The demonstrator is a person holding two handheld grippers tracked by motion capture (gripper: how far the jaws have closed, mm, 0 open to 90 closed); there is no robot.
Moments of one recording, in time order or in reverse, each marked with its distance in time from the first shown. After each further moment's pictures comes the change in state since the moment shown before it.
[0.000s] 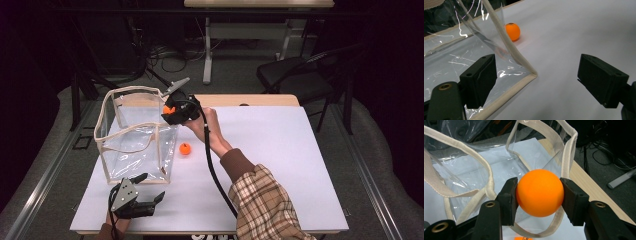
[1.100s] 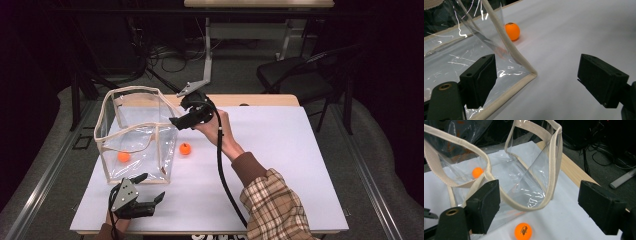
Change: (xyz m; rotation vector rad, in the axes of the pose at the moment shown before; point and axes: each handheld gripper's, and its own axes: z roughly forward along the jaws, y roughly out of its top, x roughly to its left) left arm -0.001 0.000 0.000 0.004 -0.001 0.006; right arm -0.013 -0.024 -0.027 -0.063 0.009 0.057
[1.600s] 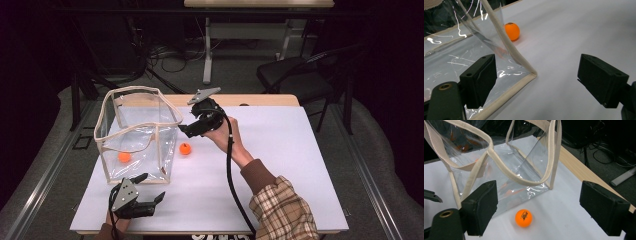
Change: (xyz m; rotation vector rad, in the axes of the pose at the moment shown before) left arm 0.000 0.000 0.001 0.002 -0.002 0.001; right arm -0.002 -0.026 -0.017 -0.002 0.010 0.004
